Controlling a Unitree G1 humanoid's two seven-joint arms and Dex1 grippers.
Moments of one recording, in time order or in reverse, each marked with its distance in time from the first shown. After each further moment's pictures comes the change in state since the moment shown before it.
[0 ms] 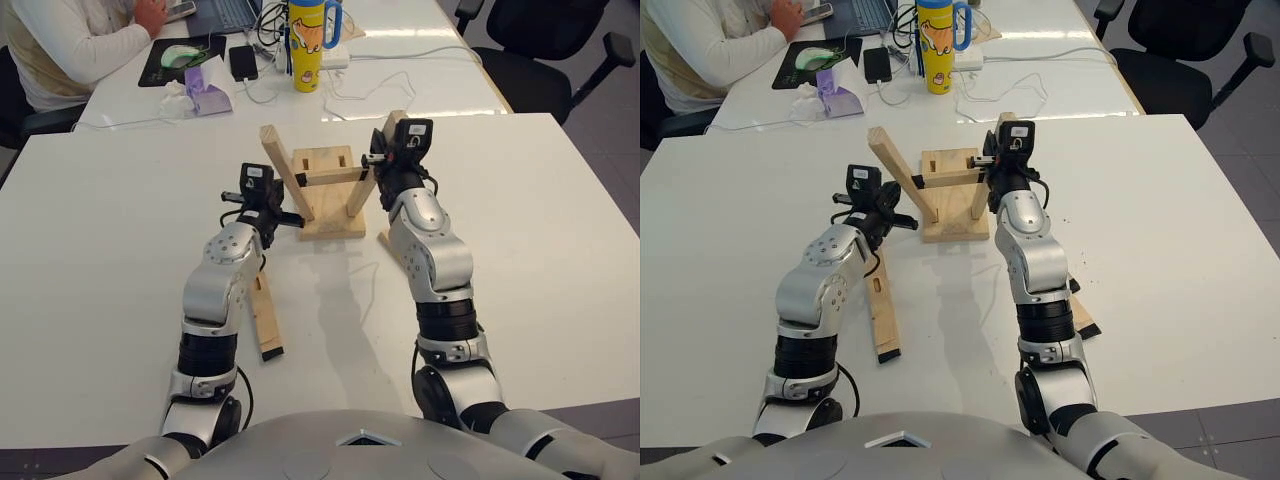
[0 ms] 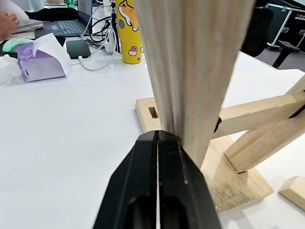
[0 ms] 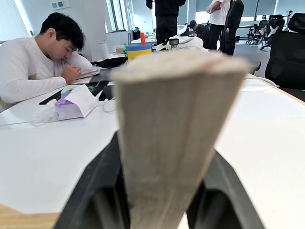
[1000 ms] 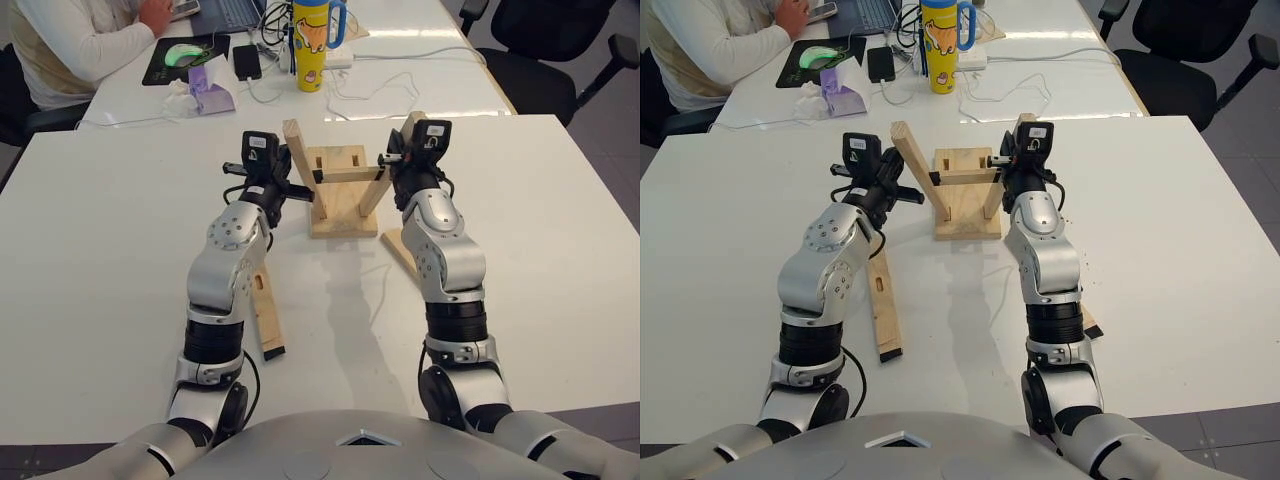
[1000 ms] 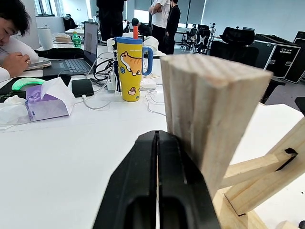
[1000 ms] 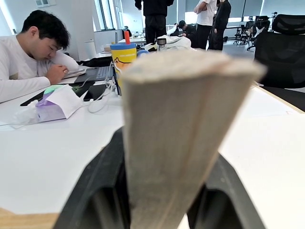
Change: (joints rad) left arm -0.092 -0.042 -0.038 -0.018 -0.009 -0.061 0.015; right arm 0.014 -0.036 -0.038 -0.020 -0.005 0.009 -0.013
